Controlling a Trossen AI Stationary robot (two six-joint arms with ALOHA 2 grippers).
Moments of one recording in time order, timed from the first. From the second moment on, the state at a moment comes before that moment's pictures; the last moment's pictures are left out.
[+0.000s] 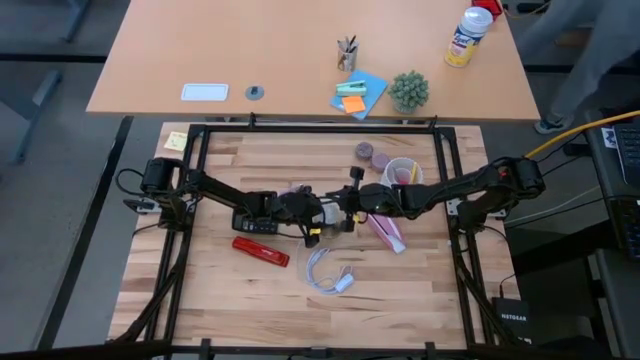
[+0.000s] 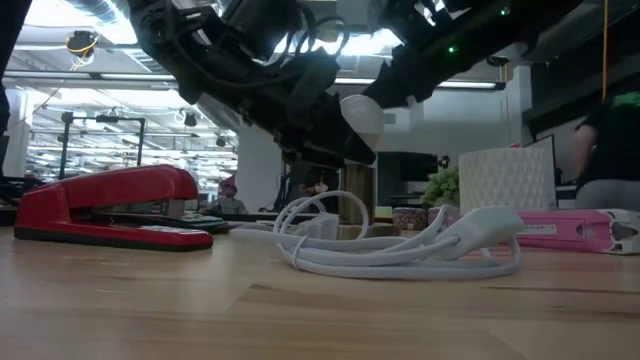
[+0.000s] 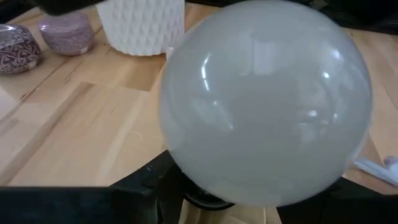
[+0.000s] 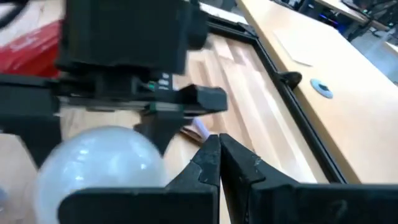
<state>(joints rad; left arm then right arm) -0.04 1.81 0.88 0.46 -0.15 -0.18 0.07 1.51 0.81 0.26 0.37 -0.23</state>
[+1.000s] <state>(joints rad) -0.04 1.81 0.88 0.45 -0.17 -0.16 0.07 1.48 0.81 0.20 0.35 -0.22</state>
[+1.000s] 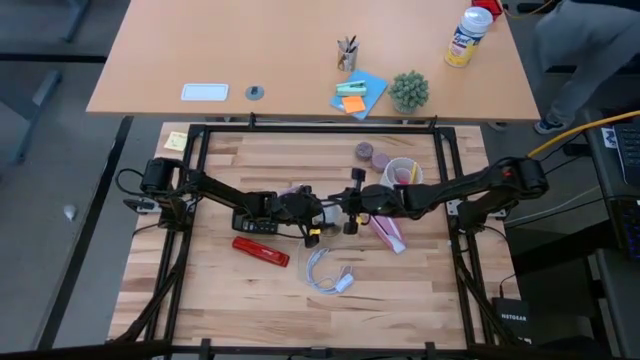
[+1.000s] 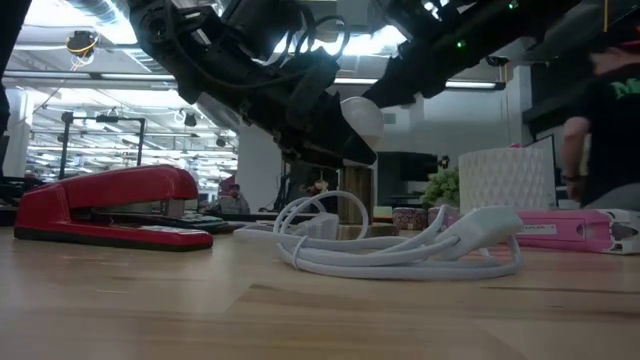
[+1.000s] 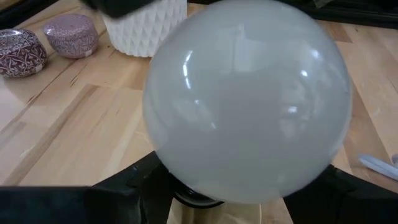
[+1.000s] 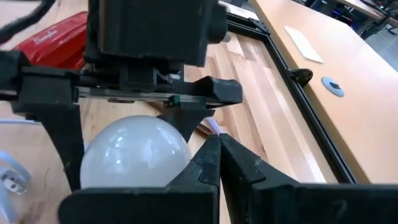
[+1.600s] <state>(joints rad) -0.04 1.81 0.88 0.45 -0.17 -0.15 0.13 1.44 0.81 0.16 0.31 -0.19</state>
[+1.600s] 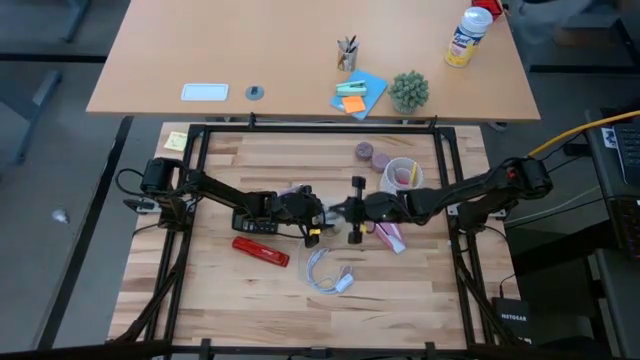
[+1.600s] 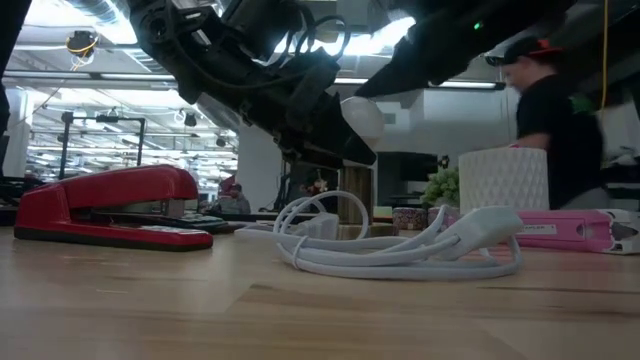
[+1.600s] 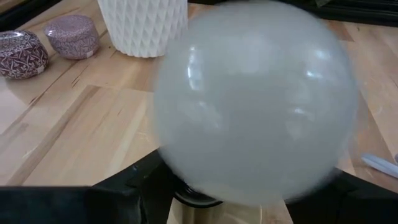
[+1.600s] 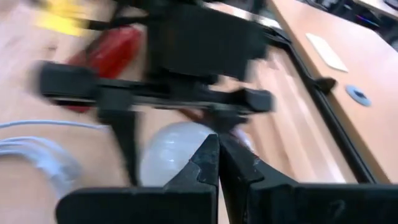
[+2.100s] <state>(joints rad) -0.04 1.81 0.88 0.45 -0.17 -0.15 0.24 1.44 0.81 0.16 0.40 -0.18</state>
